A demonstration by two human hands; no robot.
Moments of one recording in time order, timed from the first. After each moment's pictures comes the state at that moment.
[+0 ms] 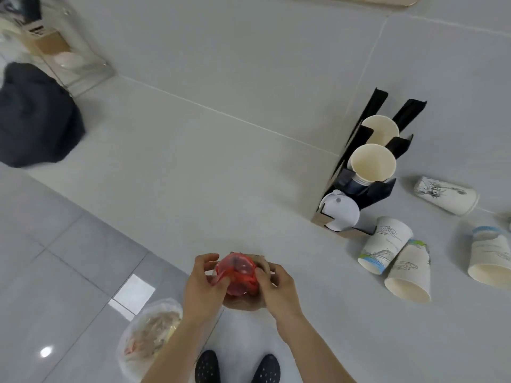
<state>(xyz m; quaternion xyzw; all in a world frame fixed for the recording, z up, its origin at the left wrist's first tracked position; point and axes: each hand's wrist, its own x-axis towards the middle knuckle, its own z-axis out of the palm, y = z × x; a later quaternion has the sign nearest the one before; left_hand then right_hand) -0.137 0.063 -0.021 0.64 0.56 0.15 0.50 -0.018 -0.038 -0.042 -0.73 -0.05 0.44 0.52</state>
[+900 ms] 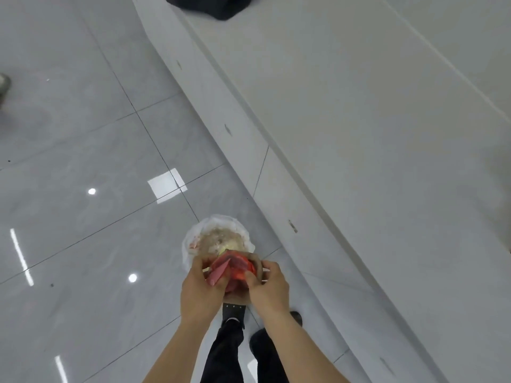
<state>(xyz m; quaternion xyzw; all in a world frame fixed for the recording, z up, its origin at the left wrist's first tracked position) -0.429 0.098 -0.155 0.42 0.74 0.17 0.49 -0.296 0.076 -0.160 -0.80 -0.21 0.51 0.22</state>
